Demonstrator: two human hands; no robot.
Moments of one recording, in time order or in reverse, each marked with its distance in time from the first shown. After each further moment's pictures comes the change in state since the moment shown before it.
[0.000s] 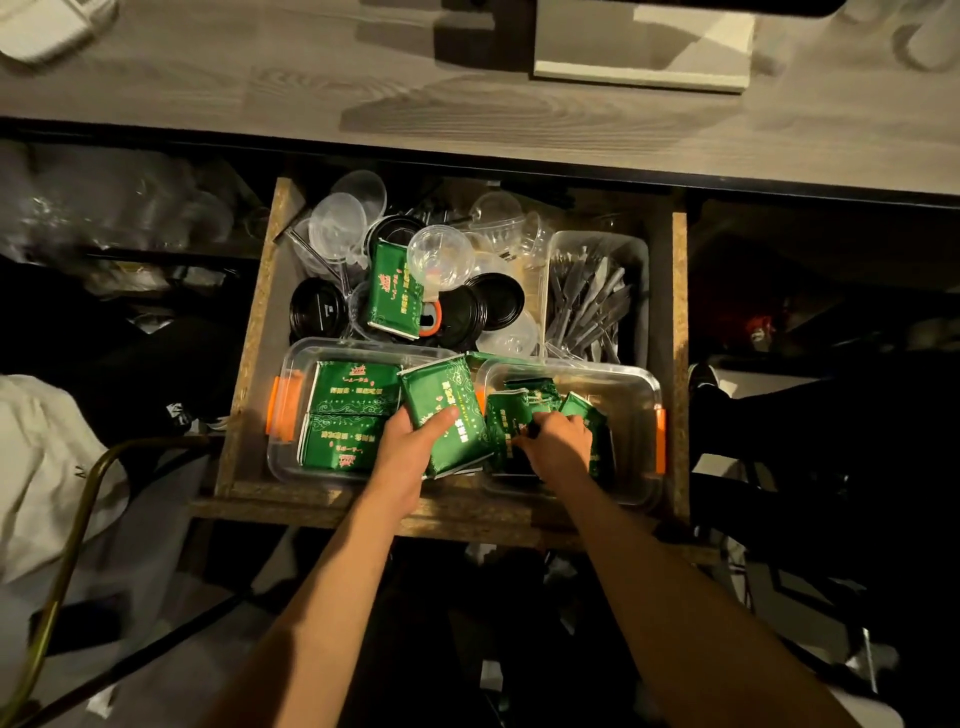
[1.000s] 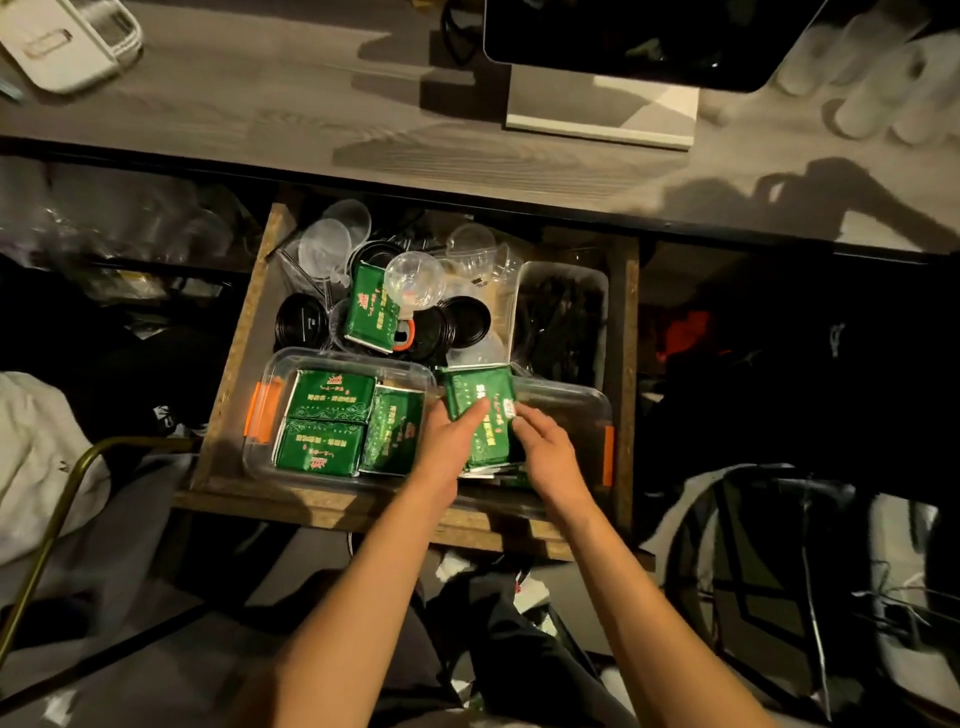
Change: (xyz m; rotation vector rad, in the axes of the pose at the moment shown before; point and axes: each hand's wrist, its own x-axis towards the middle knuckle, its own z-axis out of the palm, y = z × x) left_hand -0.034 0.021 0.092 0.024 -0.004 -0.023; right_hand -0.070 0.008 -0.076 1.020 -0.039 -0.186
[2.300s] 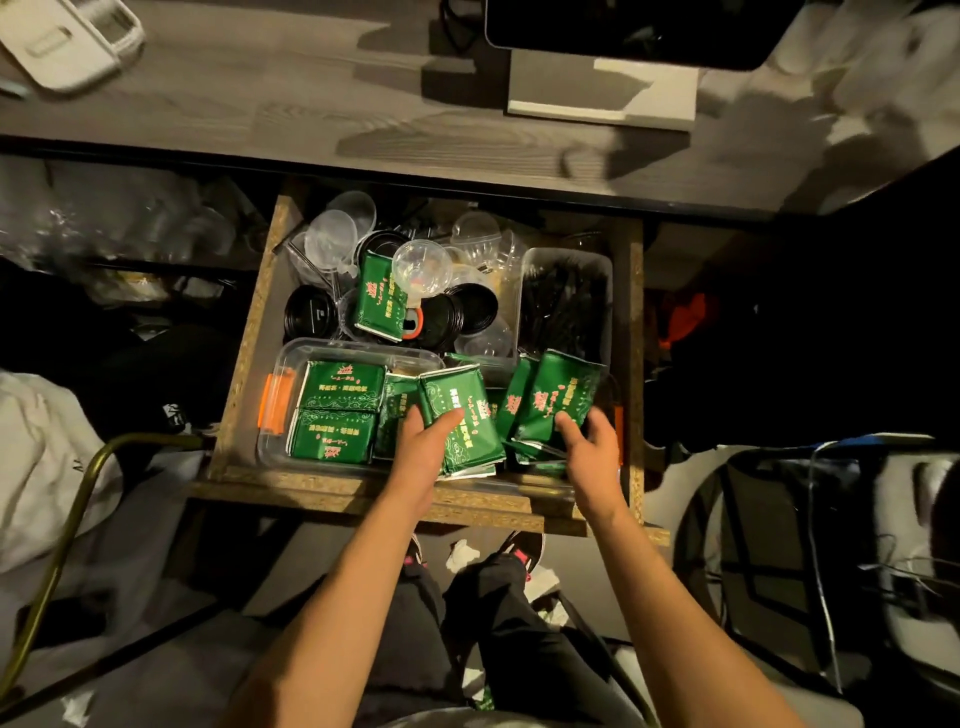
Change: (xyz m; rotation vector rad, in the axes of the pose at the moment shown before) left_hand -0.004 -0.024 -0.050 -0.008 0.009 -0.023; right_hand -0.008 0.037 -0.019 0.025 0.296 0.024
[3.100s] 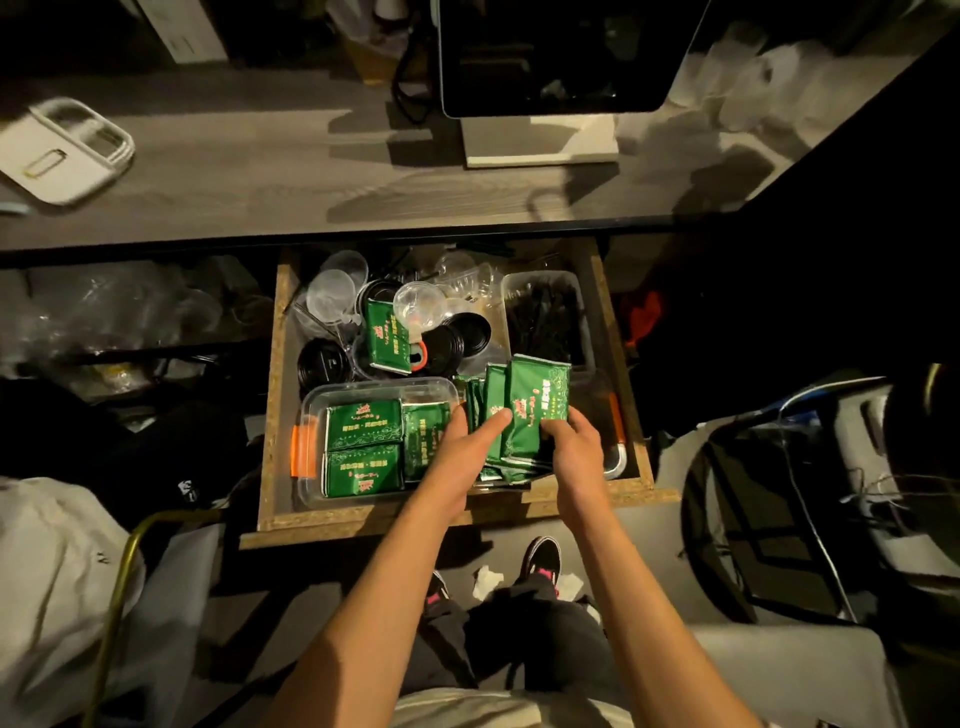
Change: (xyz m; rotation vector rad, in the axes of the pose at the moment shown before) left_hand -0.042 0.039 -0.013 0.238 -0.289 0.054; right_hand -0.095 -0.071 0.051 0.291 0.106 0.065
